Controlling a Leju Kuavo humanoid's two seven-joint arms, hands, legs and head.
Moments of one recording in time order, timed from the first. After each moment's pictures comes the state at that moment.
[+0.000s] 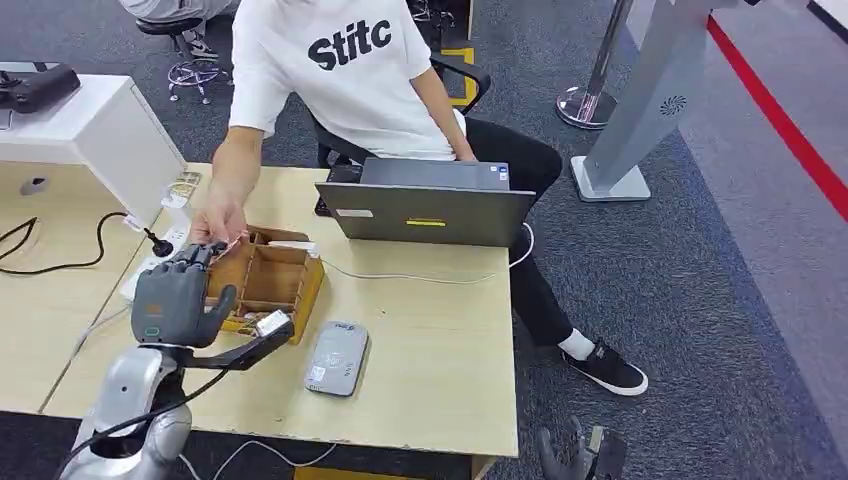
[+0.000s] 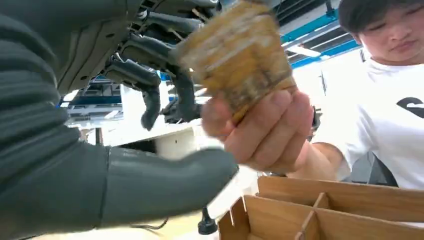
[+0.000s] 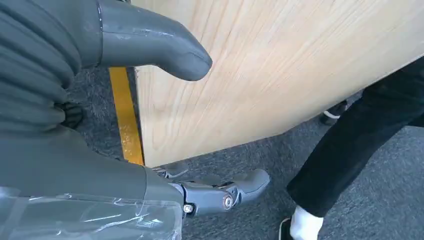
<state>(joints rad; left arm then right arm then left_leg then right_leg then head) -0.06 0.14 -0.09 -1.65 -1.39 0.31 0.08 -0.12 0.27 -0.40 -0.46 0.03 -0.02 -0.61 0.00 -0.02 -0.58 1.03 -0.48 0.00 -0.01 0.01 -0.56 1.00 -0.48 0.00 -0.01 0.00</state>
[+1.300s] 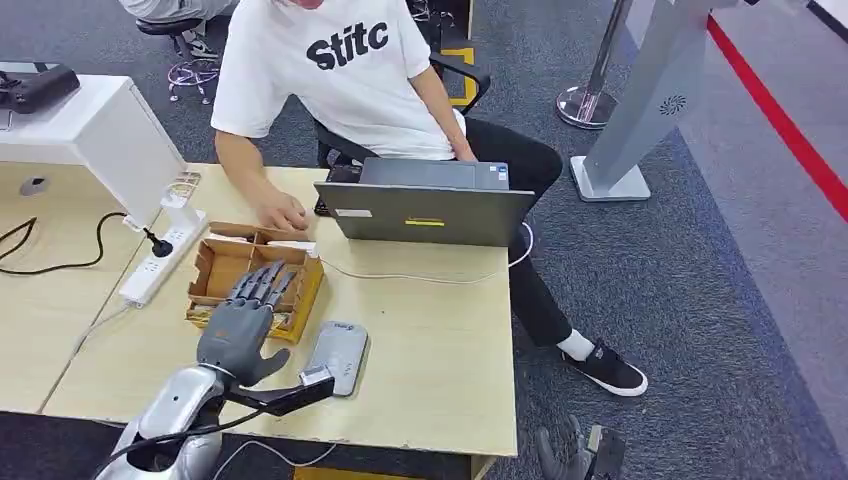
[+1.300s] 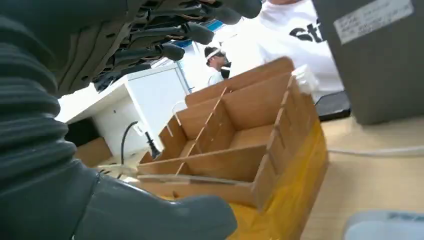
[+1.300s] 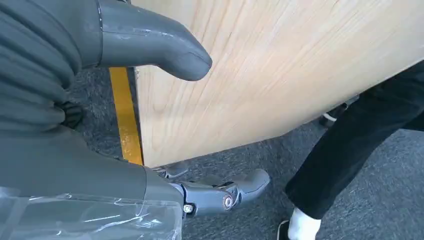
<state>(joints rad) -0.04 0.16 -0.24 -1.56 -1.34 0.13 0.01 -0.12 0.27 -0.39 -0.46 0.04 -0.01 -0.61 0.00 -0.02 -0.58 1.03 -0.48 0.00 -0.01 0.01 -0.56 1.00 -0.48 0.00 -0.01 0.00</state>
